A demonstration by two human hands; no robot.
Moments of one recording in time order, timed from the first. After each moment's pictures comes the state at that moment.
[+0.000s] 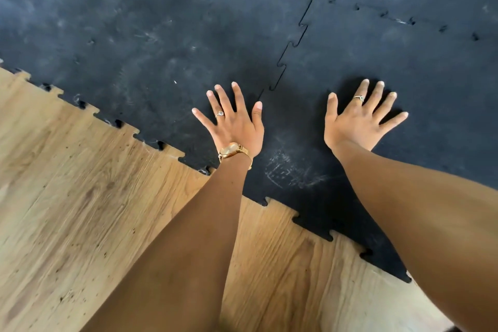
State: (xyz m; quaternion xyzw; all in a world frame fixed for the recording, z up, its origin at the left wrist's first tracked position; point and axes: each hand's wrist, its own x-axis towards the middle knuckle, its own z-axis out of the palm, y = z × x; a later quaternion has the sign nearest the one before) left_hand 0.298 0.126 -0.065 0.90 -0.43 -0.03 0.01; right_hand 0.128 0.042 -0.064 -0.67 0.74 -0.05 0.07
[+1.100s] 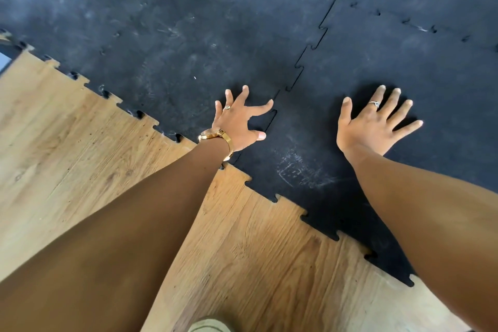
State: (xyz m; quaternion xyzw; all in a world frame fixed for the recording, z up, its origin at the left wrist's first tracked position) left_hand 0.348 0.144 -0.026 0.79 -0.57 -0.23 0.04; right_hand 0.129 0.041 -0.062 -0.67 0.74 -0.06 0.08
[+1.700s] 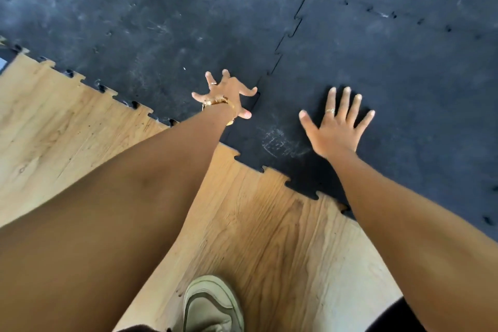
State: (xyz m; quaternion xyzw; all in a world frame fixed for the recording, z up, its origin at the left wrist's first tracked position) left_hand 0.321 0.131 0.021 0.83 -0.49 -0.24 -0.08; right_hand 0.098 0.101 -0.045 -0.76 0.63 0.01 0.17
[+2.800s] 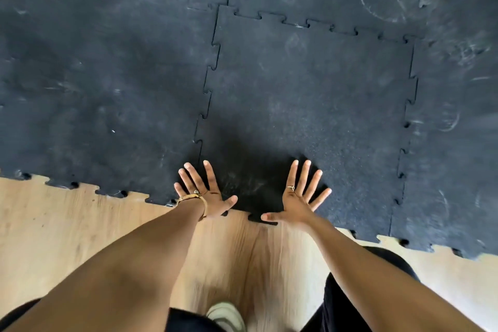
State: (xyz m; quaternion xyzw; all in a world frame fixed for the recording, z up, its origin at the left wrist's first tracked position) left_hand 0.266 0.162 0.008 0.72 -0.41 -0.46 -0.31; right_hand 0.063 0.148 0.025 -0.54 0.63 0.27 0.49
